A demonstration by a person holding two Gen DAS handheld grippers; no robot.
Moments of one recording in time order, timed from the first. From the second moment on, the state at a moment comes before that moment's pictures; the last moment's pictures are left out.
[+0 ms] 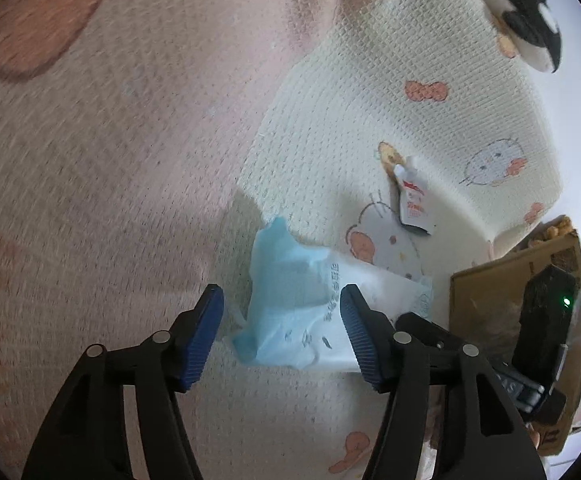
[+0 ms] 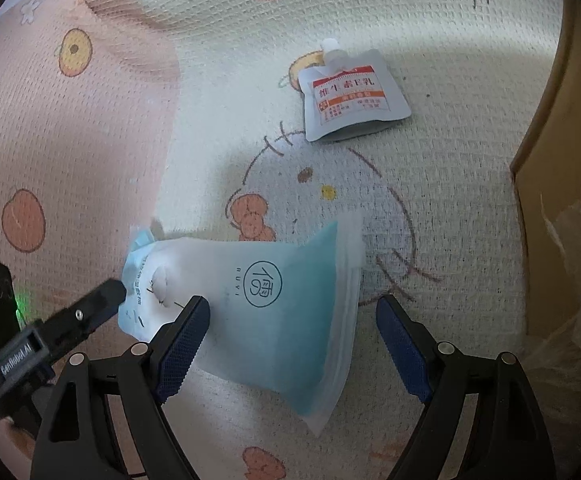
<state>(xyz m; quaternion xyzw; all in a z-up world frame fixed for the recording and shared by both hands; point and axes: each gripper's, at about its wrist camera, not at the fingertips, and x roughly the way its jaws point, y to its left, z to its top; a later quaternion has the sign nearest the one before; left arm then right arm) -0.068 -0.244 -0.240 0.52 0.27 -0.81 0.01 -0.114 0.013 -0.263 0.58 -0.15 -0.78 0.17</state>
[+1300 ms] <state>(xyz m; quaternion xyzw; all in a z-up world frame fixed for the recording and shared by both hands) -0.031 -0.211 -0.171 0.49 0.16 -0.86 -0.02 -0.093 -0.014 -0.185 0.55 -0.05 -0.79 0.28</state>
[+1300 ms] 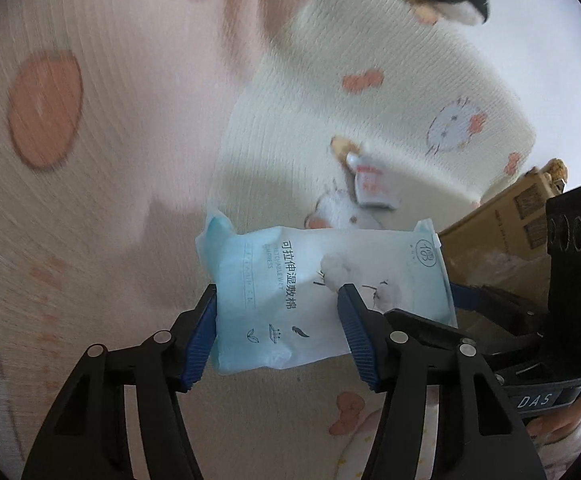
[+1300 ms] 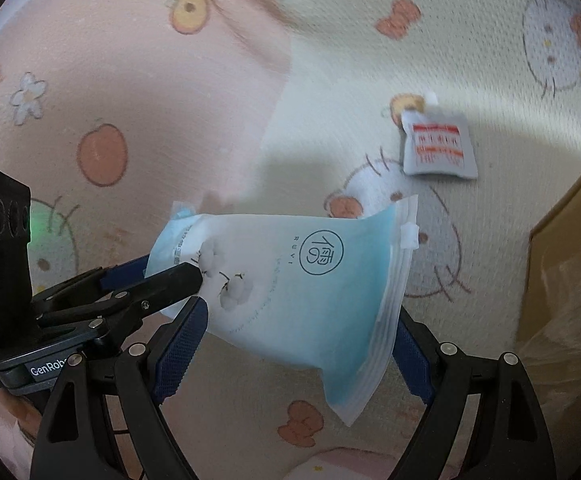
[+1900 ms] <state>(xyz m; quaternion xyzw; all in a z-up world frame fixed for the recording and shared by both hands) -0.017 -0.180 -0.046 0.35 0.11 -0.93 -0.03 -0.083 -0.007 -0.057 0.44 0.01 -0.85 0.29</state>
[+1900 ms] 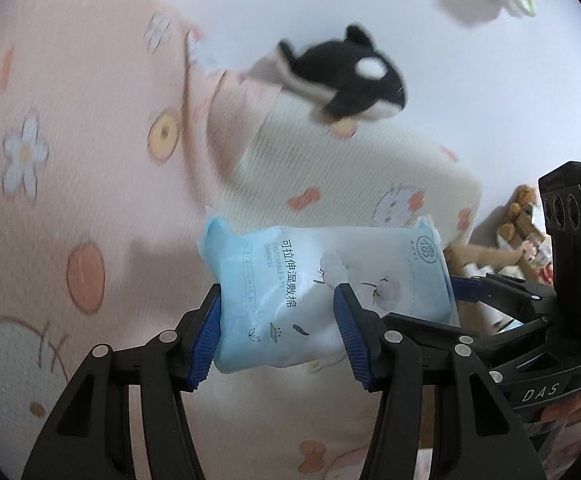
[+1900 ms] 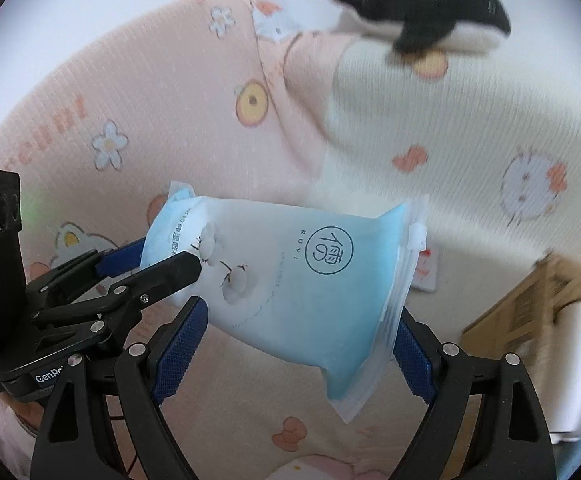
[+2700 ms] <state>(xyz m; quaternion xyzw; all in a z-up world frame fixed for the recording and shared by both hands) -0.022 -0.062 0.008 0.32 0.06 -0.94 -0.12 -0.052 0.110 0.006 0.39 -0.02 -0.89 0.22</state>
